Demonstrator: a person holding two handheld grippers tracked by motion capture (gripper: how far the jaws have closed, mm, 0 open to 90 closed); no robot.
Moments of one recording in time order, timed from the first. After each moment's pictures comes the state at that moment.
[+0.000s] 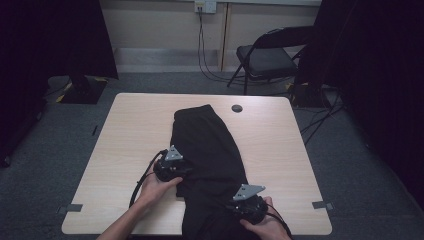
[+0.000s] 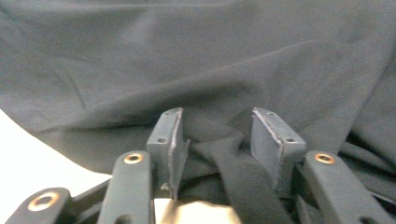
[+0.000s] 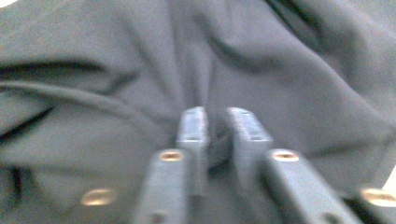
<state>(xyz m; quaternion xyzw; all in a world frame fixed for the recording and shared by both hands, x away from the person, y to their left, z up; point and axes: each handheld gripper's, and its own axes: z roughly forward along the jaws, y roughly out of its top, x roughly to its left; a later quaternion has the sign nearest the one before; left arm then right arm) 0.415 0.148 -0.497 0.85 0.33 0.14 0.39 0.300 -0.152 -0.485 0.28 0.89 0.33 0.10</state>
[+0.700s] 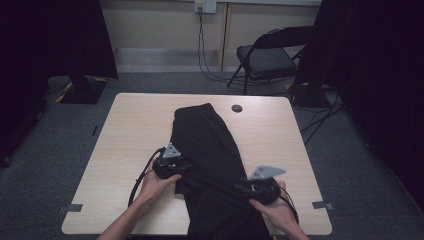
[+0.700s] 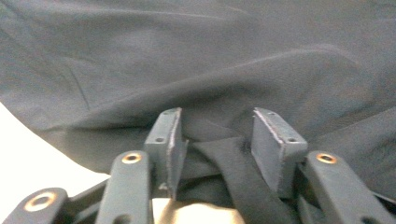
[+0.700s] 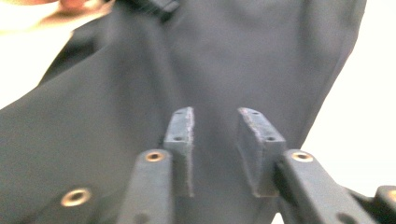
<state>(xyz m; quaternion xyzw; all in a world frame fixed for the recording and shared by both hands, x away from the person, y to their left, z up) 0.420 0.150 -0.501 0.84 0.34 0.15 0.40 0.342 -0.178 -0.456 0.33 0.85 0.40 0.13</state>
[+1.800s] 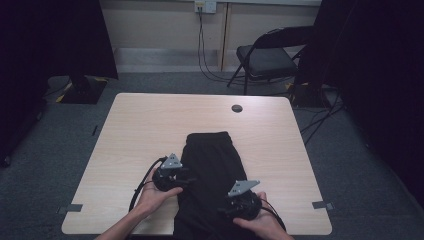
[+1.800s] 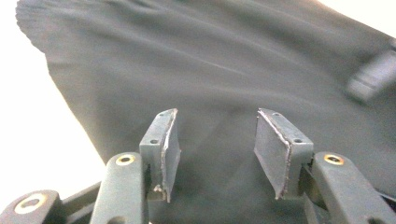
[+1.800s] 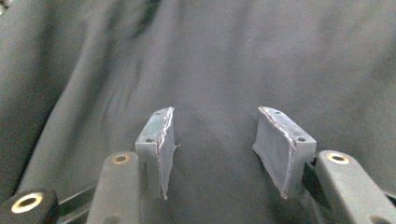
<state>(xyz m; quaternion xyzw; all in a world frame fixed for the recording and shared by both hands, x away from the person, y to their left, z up) 0.382 0.141 -0.478 0.85 0.31 0.09 0.42 0.310 -0.137 -0.486 0.27 0.89 0.35 0.05</state>
